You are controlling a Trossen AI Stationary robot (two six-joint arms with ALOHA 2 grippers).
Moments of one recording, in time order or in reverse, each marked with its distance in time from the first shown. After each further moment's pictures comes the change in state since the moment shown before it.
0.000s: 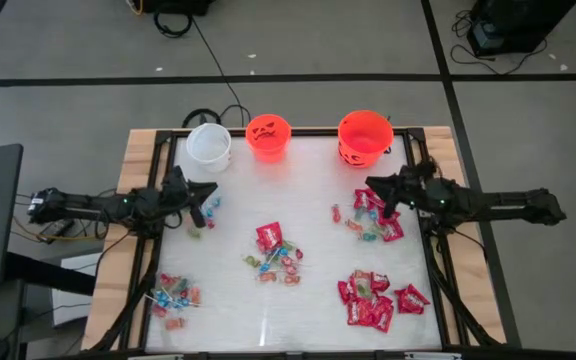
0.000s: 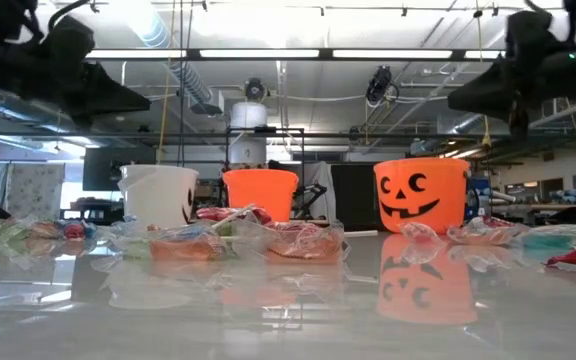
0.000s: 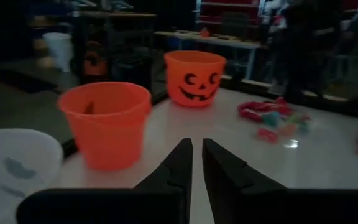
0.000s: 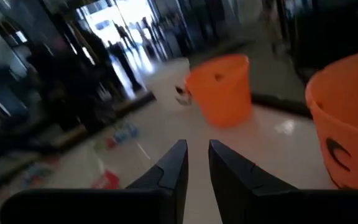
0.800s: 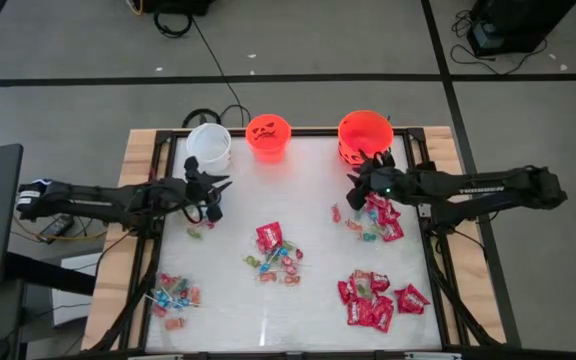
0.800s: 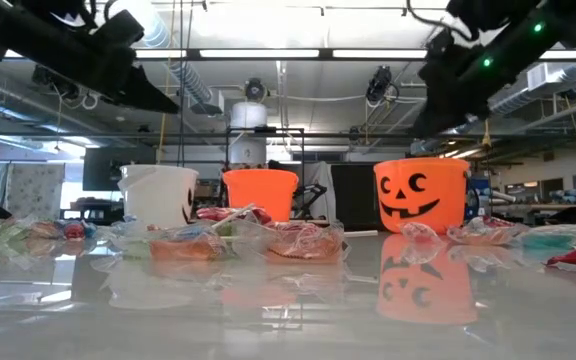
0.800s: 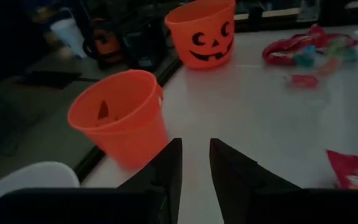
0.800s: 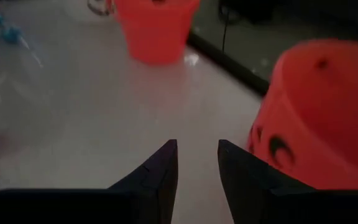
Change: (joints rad) left arm 0.089 0.423 0.229 -0.033 0.045 0.211; right arm -0.069 0.651 0.381 -0.262 0.117 -0.109
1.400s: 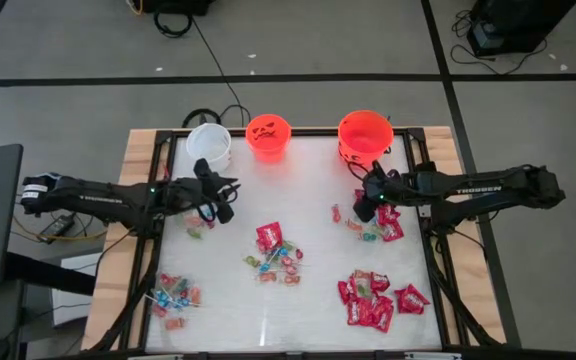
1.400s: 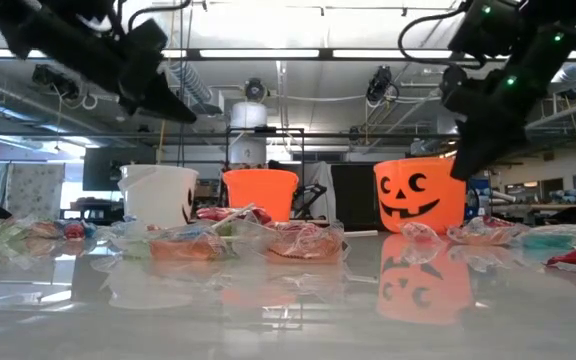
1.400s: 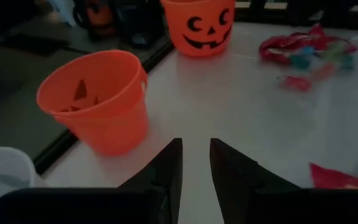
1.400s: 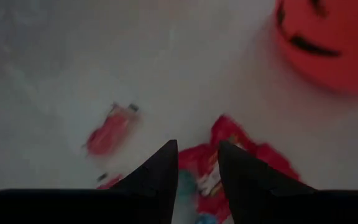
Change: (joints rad) left arm 0.000 0.172 0.103 -0.040 0.027 -0.184; right arm 0.001 0.023 0.000 -0.326 -0.224 0.282
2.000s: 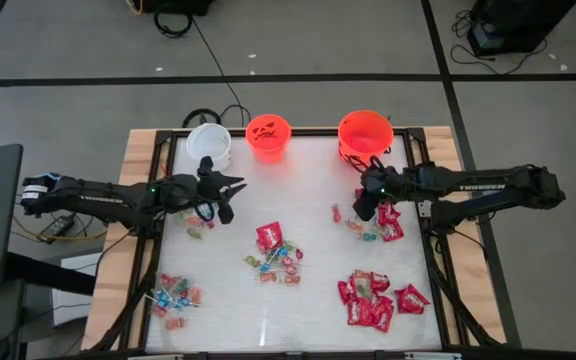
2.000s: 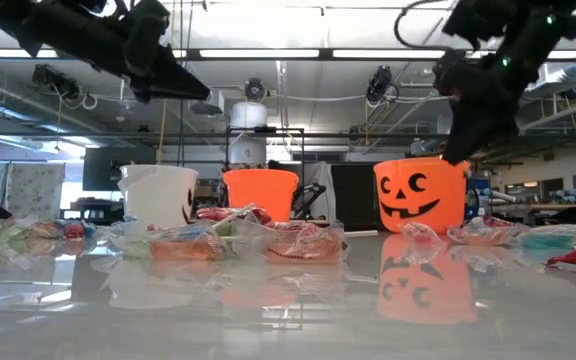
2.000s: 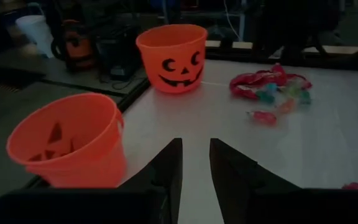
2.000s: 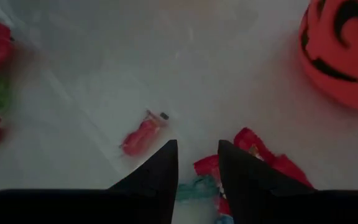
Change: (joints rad) left arm 0.016 0.005 -0.019 0.187 0.099 0.082; right arm -0.020 0.000 0.110 -0.068 -0.073 -0.057
